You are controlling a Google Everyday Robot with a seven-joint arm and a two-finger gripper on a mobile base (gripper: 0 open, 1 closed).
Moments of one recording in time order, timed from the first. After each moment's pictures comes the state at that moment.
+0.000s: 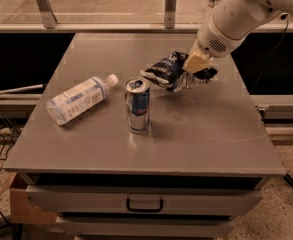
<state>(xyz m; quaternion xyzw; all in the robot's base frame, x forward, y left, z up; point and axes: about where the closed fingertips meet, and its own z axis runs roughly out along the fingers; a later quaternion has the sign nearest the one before) 0.607 -0.121 0.926 -0.57 0.78 -0.01 0.28</state>
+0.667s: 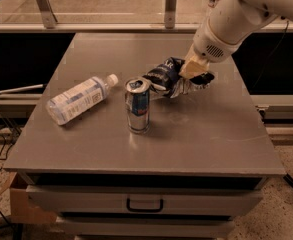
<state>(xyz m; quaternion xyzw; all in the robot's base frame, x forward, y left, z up) 0.592 -0.110 0.919 -0.58 0.77 0.00 0.26</state>
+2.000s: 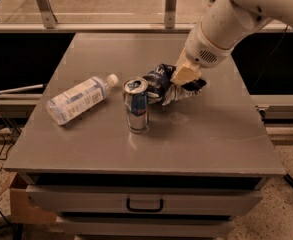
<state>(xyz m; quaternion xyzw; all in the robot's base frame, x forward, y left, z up) 0.575 -0.087 0.912 -0.61 0.75 0.03 0.26</state>
